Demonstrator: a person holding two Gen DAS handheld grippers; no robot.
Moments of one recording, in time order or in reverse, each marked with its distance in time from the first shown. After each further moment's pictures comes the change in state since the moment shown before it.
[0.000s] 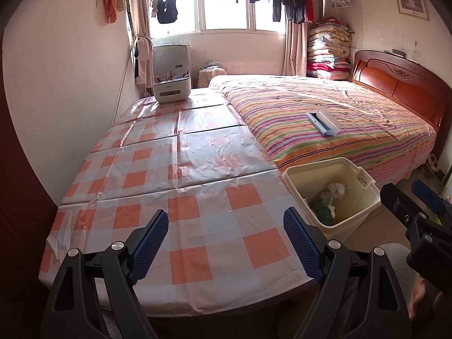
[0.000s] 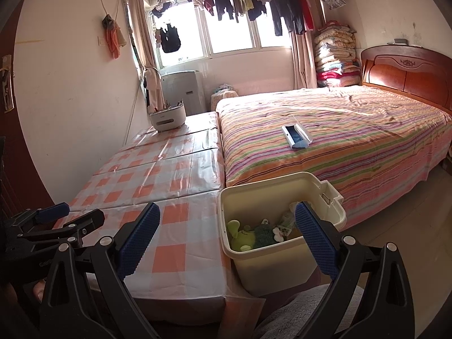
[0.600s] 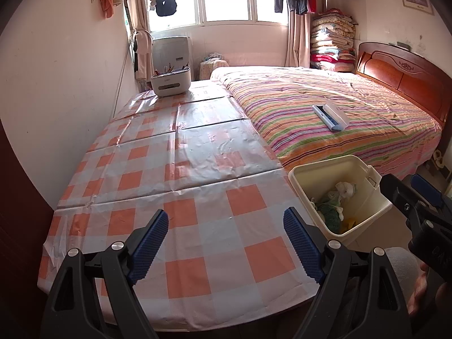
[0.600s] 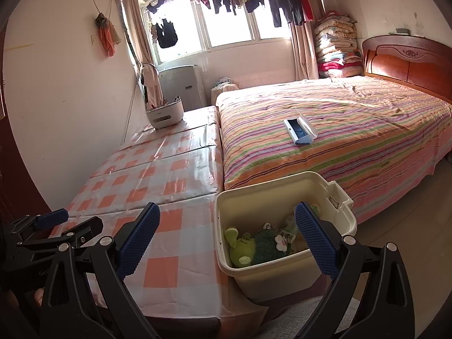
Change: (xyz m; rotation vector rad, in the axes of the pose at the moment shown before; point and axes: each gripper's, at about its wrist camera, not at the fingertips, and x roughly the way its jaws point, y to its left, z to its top) left arm 0.033 -0.004 0.014 0.009 0.050 0.019; right arm 0.041 -0.013 0.013 0.027 0.039 0.014
